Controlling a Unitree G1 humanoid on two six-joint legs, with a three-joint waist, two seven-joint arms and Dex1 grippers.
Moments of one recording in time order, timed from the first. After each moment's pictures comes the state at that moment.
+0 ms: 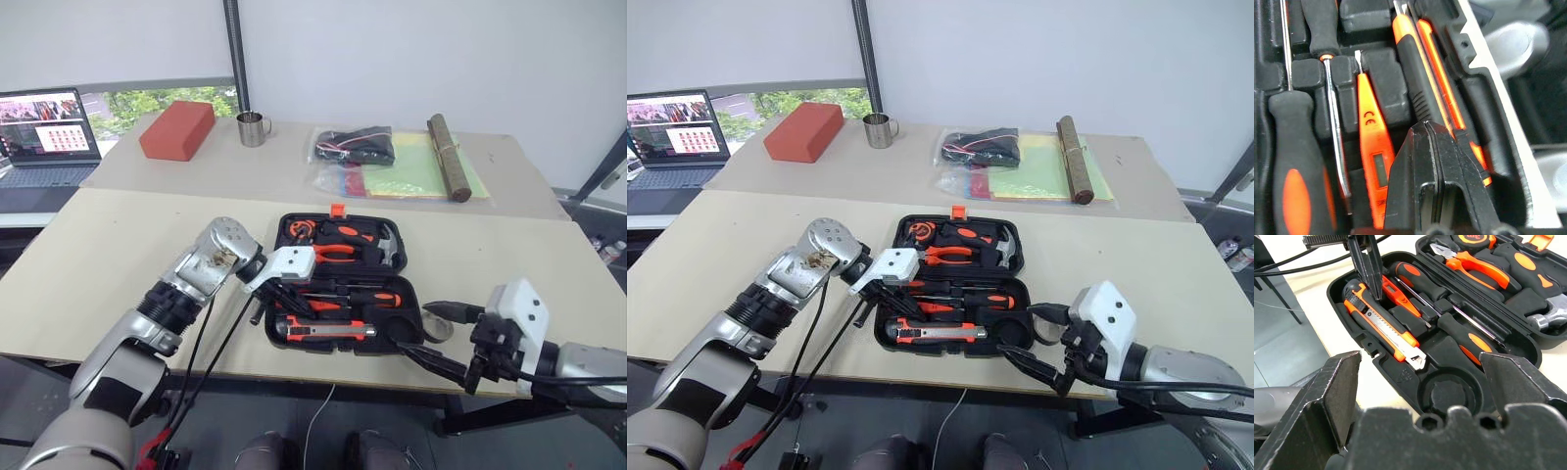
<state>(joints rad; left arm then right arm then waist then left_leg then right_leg) -0.91 0.56 -0.52 0.32 -0.02 0.26 -1.56 0.17 -0.86 -0.38 -0.84 0.81 0.81 0.65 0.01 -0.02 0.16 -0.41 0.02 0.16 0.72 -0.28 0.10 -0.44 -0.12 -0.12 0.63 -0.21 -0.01</state>
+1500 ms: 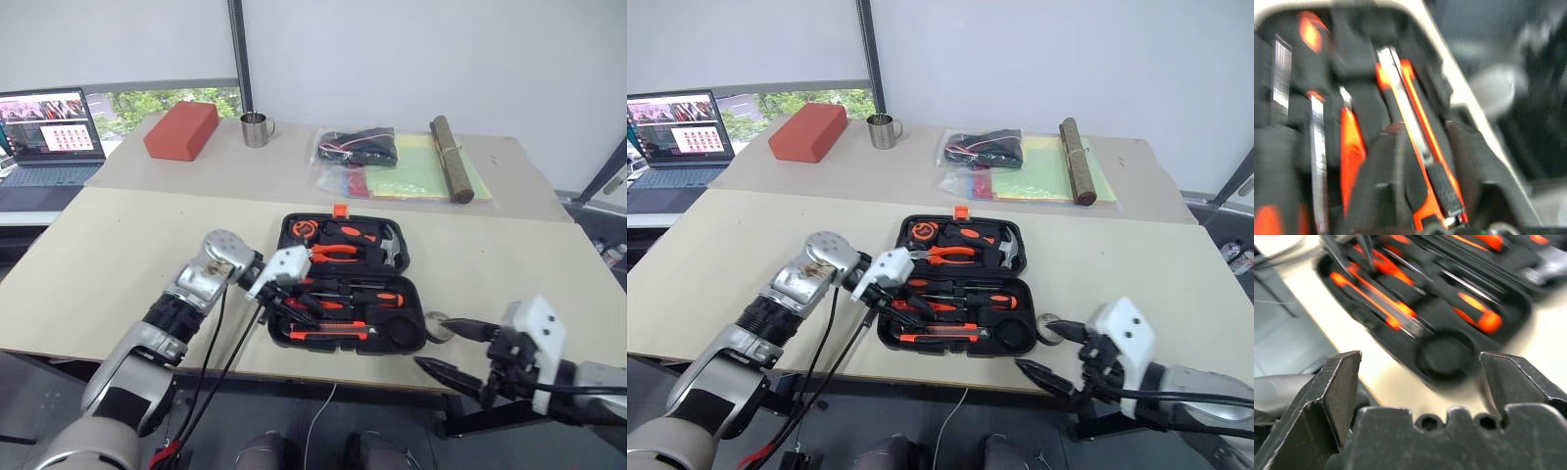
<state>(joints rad) -0.85 0.54 -0.30 0.33 -0.31 0.29 -1.60 0.40 -0.88 -0.59 -0.79 0.80 0.81 0.73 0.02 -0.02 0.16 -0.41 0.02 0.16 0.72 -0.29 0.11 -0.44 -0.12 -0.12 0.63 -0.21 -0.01</state>
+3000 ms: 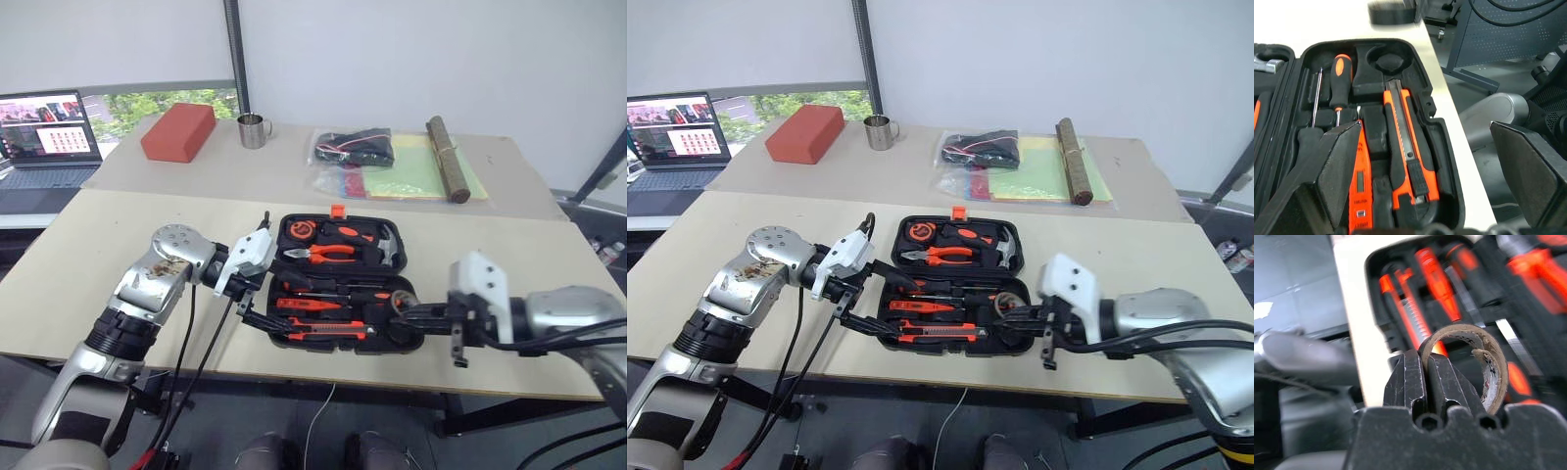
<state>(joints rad) -0.71 0.68 -0.26 0.05 -0.35 0.37 -1.55 -0.22 -1.00 0.04 -0.62 0.57 0.82 0.92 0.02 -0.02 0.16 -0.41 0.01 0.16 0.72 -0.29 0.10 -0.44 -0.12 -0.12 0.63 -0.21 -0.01</state>
